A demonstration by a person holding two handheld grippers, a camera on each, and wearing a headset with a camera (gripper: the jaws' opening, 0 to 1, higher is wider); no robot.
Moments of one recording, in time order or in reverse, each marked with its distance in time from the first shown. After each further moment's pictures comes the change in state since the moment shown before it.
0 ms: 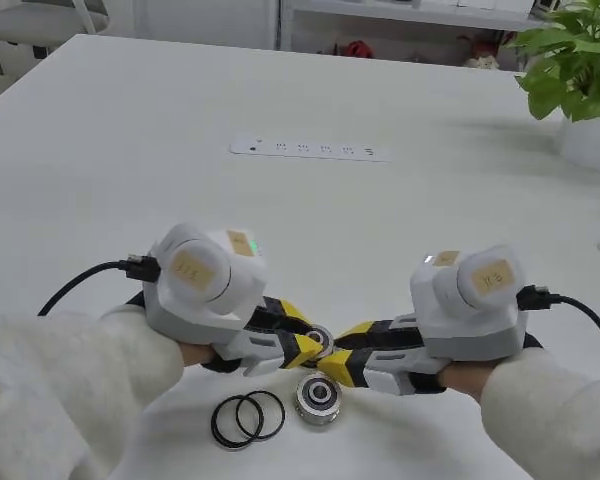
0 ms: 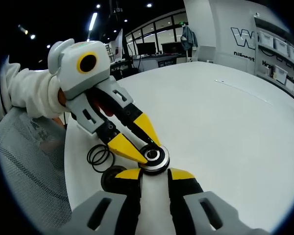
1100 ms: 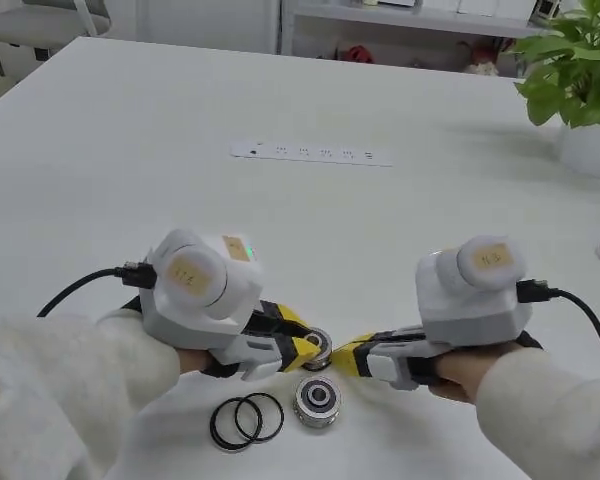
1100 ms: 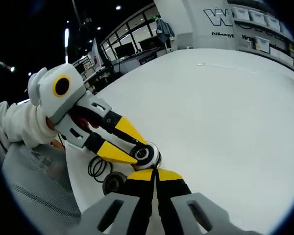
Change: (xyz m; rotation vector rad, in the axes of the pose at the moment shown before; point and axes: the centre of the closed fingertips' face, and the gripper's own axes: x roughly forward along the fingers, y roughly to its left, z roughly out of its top) left arm -0.002 -0.001 -0.001 -0.011 -0.012 0.017; right arm -0.003 -0.012 -0.004 0.281 0.022 -0.035
